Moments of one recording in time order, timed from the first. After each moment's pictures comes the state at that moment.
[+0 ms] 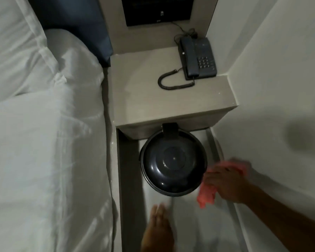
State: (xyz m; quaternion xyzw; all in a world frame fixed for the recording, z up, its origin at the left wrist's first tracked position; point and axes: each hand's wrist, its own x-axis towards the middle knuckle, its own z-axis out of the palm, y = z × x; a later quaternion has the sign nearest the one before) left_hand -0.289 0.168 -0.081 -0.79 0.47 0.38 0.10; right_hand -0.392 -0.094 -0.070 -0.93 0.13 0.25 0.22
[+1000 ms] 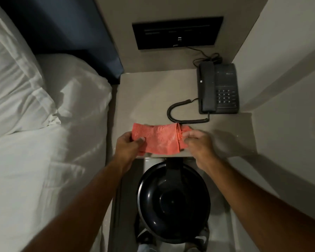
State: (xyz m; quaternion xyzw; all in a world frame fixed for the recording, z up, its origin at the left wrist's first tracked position) left_hand 0.000 -0.046 -0.036 -0.76 -0.07 0.37 -0.53; right_hand -0.131 -0.223 -0.043 -0.58 0.52 -0.04 0.63
